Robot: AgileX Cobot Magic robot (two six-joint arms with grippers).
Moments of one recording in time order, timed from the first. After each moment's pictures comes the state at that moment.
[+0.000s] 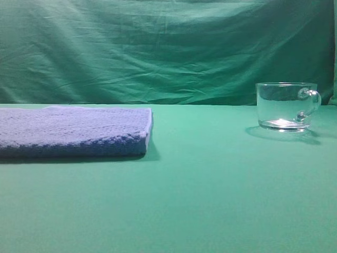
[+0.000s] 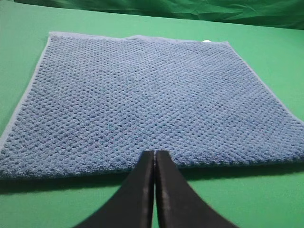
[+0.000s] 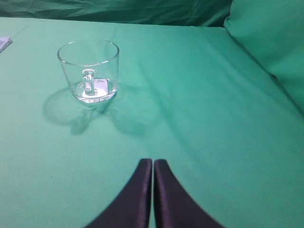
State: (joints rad) left arm -0.04 -0.02 0.02 -0.19 0.36 0.08; right arm 0.01 -0.01 0.03 0.09 0.40 -0.14
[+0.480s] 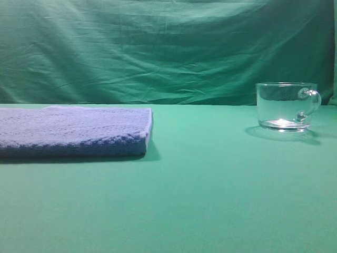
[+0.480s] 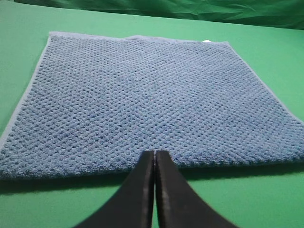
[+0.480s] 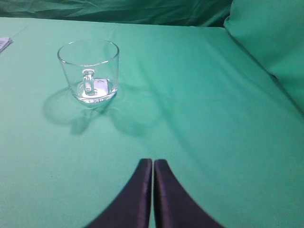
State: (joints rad) left arm -0.04 -0.02 0.02 -0.19 0.36 0.08; right arm 0.01 -0.01 0.03 0.09 0.40 -0.14
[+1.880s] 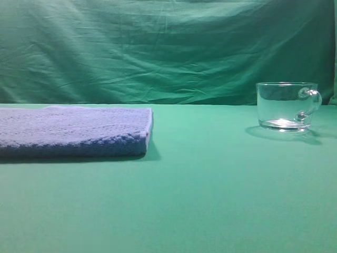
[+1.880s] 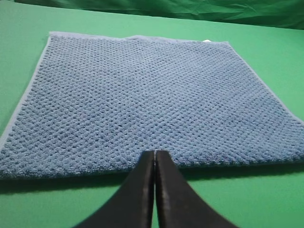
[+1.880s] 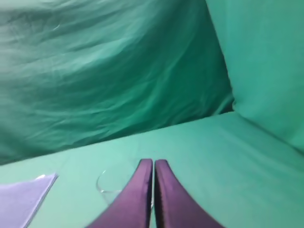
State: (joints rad) left arm -0.04 -0.02 0.02 -0.19 0.36 0.08; right arm 0.12 0.14 -0.27 0.29 0.32 -0.17
